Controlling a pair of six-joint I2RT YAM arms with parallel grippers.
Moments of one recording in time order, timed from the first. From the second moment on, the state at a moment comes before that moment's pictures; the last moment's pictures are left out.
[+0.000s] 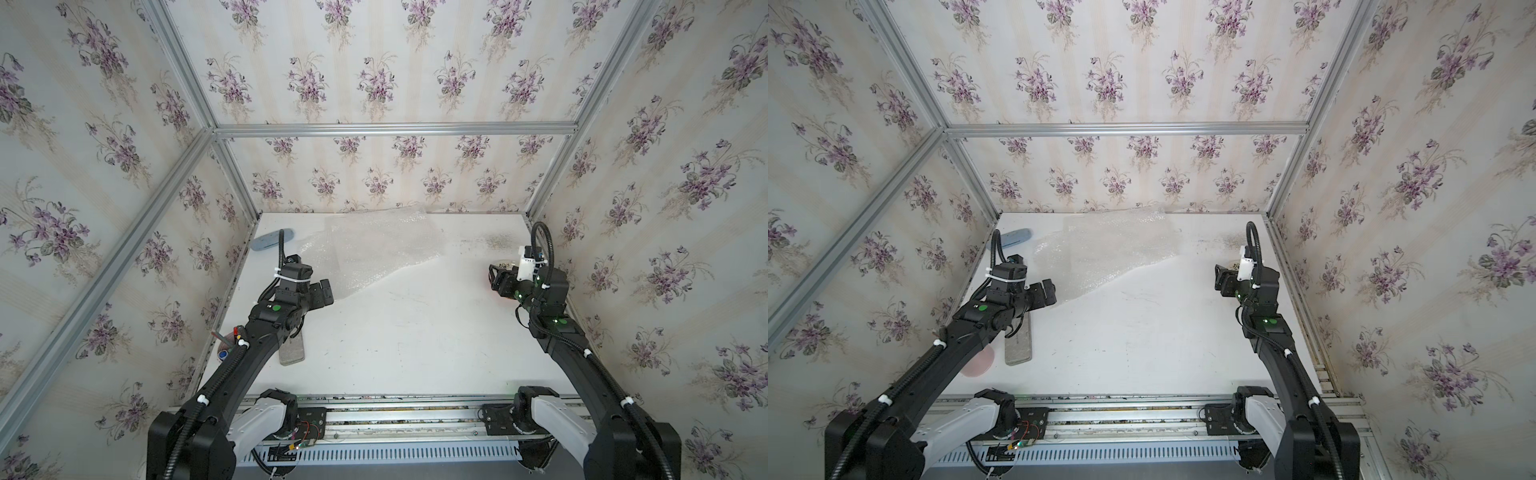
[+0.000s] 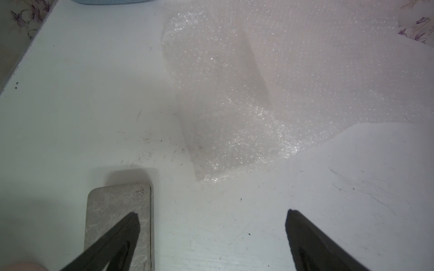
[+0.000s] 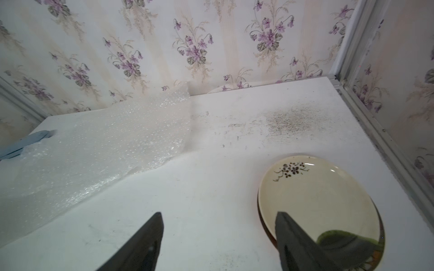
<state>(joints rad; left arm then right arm) -0.21 1.07 0.77 -0.51 -0.18 -0.37 -0.05 1.01 0.55 0.08 -0.16 0.12</state>
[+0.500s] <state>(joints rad) -0.18 1.12 0.66 -0.27 -0.26 -0.15 -0.08 1.48 0.46 0.63 -0.17 0.12</state>
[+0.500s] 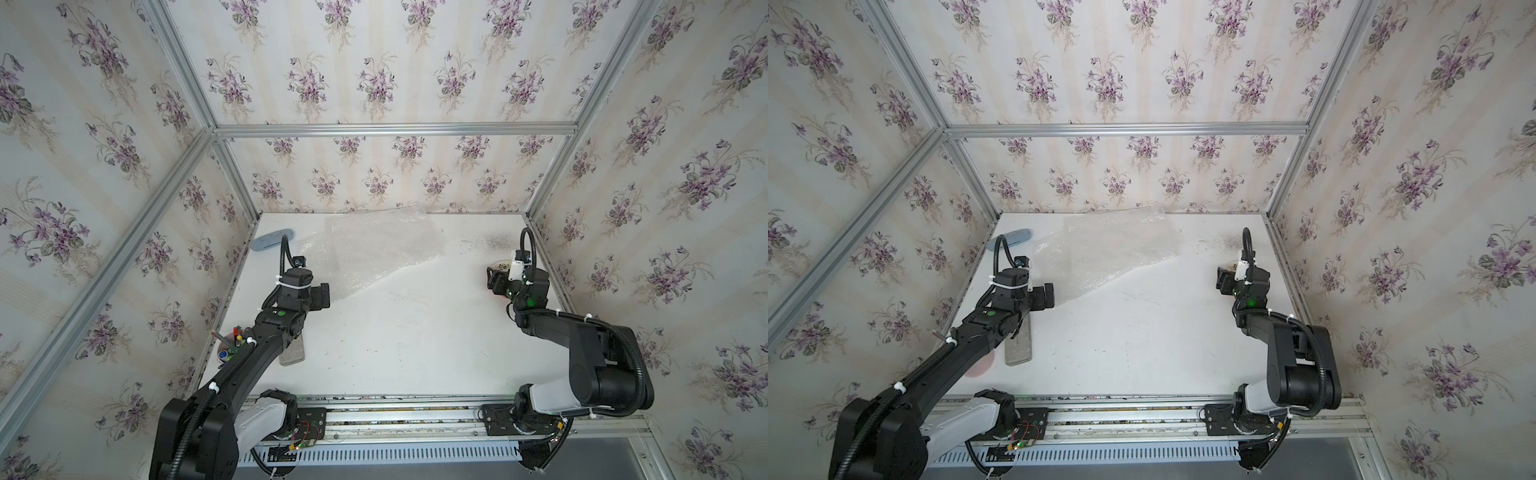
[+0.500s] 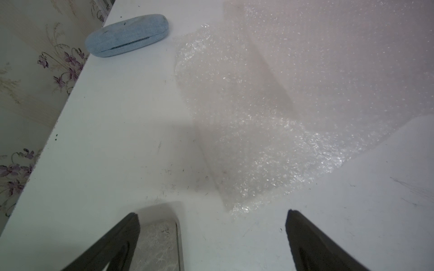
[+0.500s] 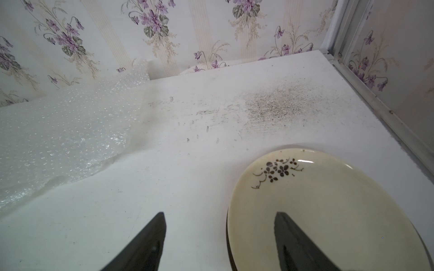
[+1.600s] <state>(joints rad) -0.10 1.51 0.43 0.60 -0.11 0.02 -0.05 1.53 0.17 1.22 -0.15 0.10</state>
